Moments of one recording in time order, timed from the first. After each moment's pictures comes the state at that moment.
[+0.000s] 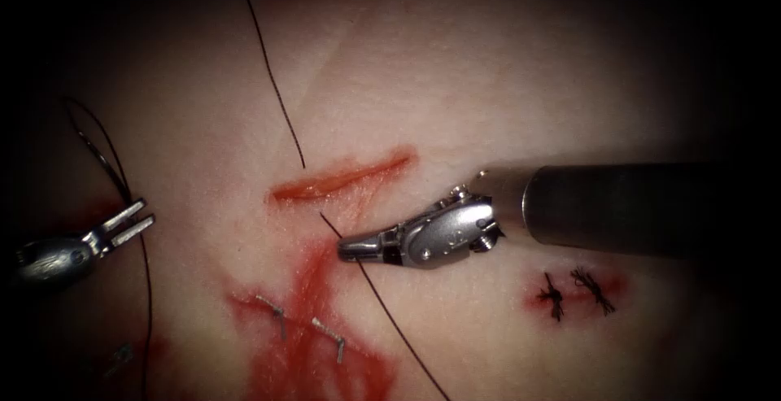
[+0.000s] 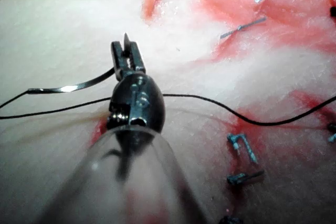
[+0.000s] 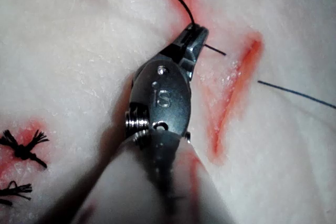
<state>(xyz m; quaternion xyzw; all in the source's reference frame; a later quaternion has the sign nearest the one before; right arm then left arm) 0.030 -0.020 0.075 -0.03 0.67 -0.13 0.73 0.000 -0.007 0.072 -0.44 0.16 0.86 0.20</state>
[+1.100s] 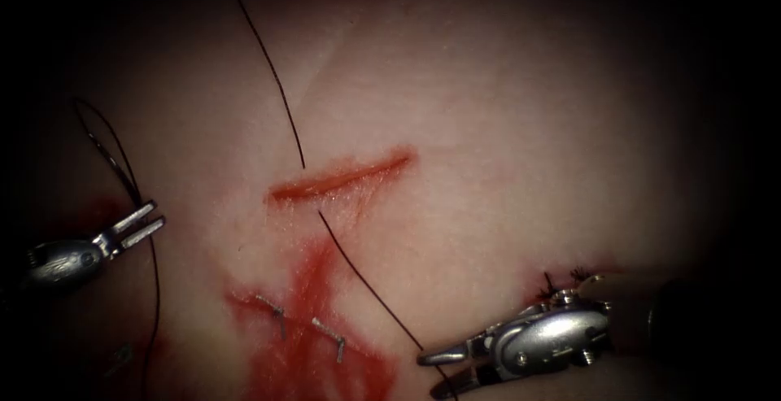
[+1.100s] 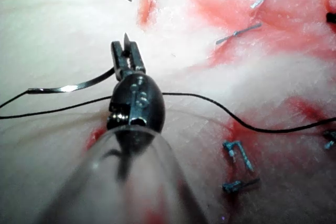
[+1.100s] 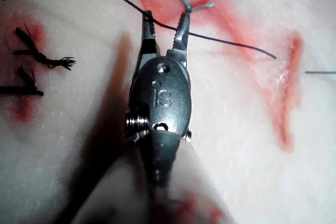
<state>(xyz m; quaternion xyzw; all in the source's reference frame) 0.023 -0.024 0.065 0.08 0.65 -0.09 0.75 -0.001 -0.007 0.073 -0.44 0.15 0.86 0.20</state>
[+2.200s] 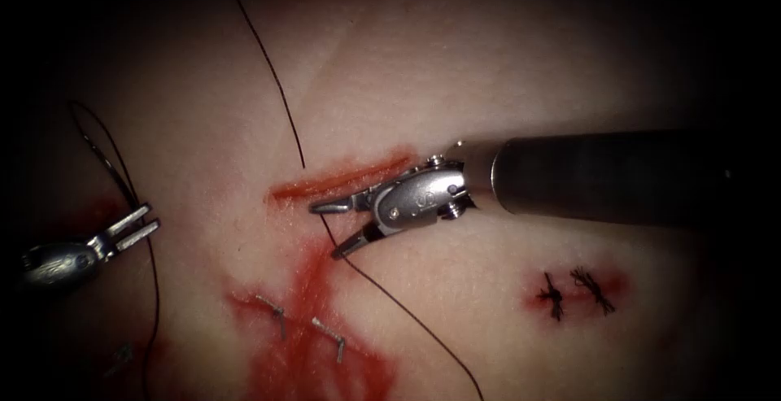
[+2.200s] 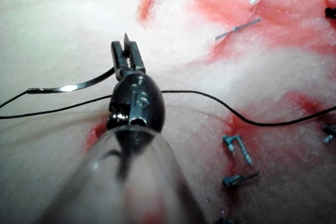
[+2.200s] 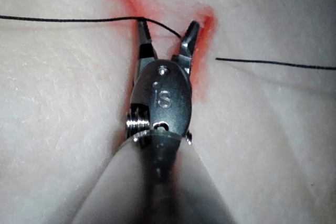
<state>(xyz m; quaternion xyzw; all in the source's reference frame) 0.035 -0.014 0.080 0.03 0.63 -0.14 0.76 -0.001 -0.008 0.072 -0.44 0.15 0.86 0.20</state>
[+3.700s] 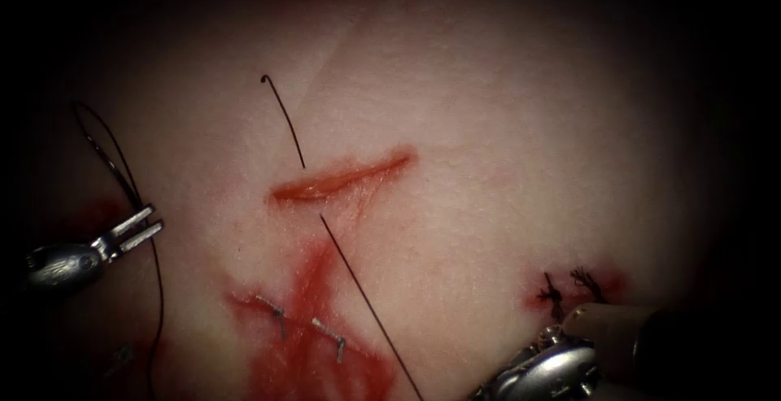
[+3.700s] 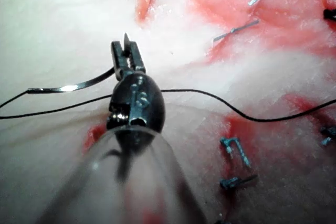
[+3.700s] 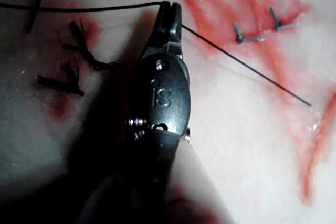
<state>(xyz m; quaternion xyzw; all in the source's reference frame) 0.022 -0.032 0.065 0.16 0.66 -0.23 0.70 -0.001 -0.008 0.073 -0.44 0.15 0.86 0.20</state>
